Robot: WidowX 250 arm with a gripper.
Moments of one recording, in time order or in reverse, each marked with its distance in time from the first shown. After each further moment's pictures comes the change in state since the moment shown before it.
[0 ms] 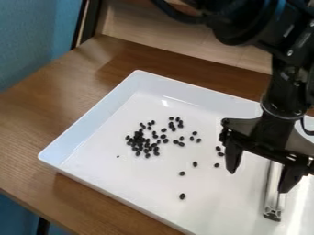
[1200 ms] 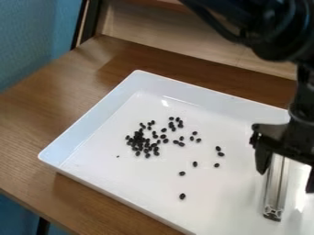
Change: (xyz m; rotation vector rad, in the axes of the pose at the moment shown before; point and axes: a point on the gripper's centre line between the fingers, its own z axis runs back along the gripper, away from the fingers) arm 0.028 -0.031 -0.029 -0.060 -0.013 -0.083
